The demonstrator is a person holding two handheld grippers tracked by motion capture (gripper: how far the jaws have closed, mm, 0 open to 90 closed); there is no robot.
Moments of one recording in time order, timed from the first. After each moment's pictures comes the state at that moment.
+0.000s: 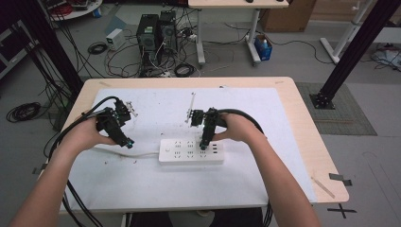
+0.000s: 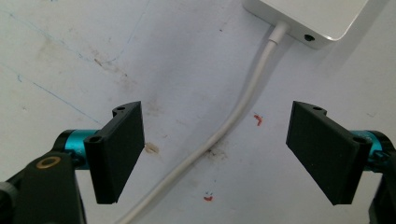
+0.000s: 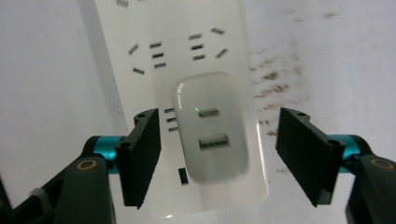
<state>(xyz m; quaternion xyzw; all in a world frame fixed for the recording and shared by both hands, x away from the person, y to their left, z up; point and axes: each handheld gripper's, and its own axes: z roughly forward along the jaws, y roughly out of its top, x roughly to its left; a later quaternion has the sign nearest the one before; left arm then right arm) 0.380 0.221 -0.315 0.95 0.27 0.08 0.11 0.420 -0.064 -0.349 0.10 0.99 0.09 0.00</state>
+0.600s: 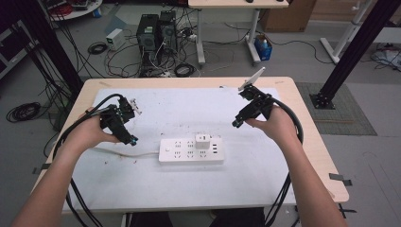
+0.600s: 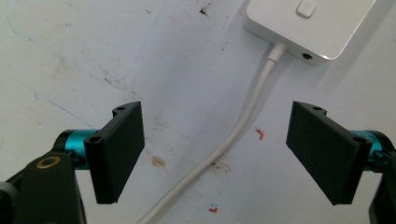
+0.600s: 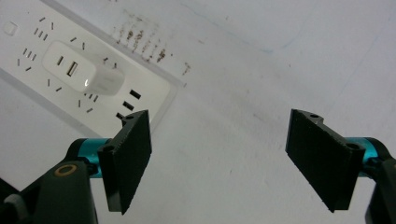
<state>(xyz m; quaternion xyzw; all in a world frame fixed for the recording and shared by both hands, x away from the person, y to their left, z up) 0.382 0.210 -0.309 0.95 0.26 0.10 0.11 0.425 -0.195 -0.293 0.47 0.87 0.16 0.03</state>
